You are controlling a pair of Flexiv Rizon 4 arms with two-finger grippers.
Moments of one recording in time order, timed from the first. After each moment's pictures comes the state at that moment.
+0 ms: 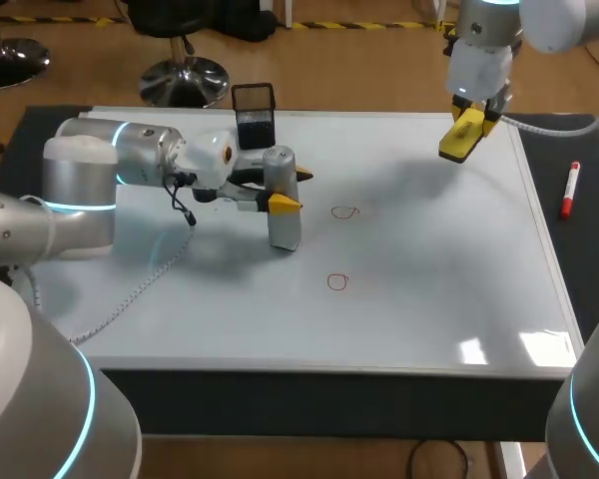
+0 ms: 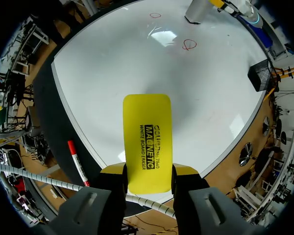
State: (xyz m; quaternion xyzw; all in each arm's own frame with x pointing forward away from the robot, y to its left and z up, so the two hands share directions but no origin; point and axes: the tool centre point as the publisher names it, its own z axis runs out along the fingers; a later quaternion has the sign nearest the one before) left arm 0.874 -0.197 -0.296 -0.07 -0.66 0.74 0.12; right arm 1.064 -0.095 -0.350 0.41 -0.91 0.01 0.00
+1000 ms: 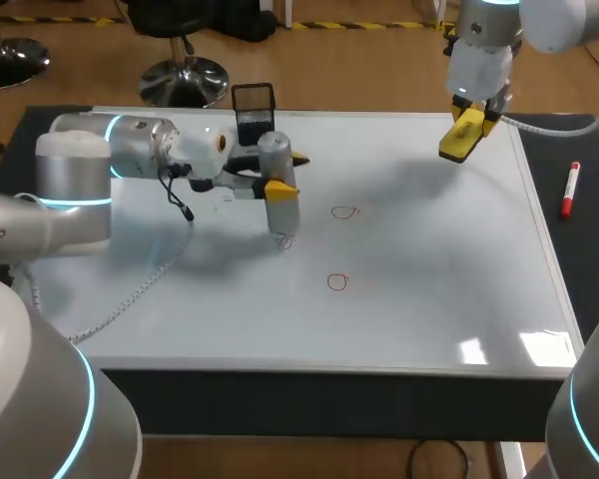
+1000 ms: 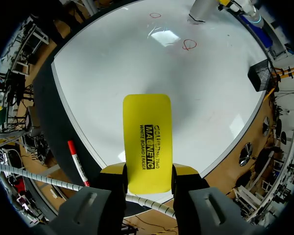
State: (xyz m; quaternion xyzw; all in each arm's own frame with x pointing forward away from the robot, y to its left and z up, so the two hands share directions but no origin) left arm 0.885 -0.190 -0.266 -0.08 -0.64 0.75 0.10; right arm 1.064 -0.095 -0.350 0.41 -0.91 0.01 0.00
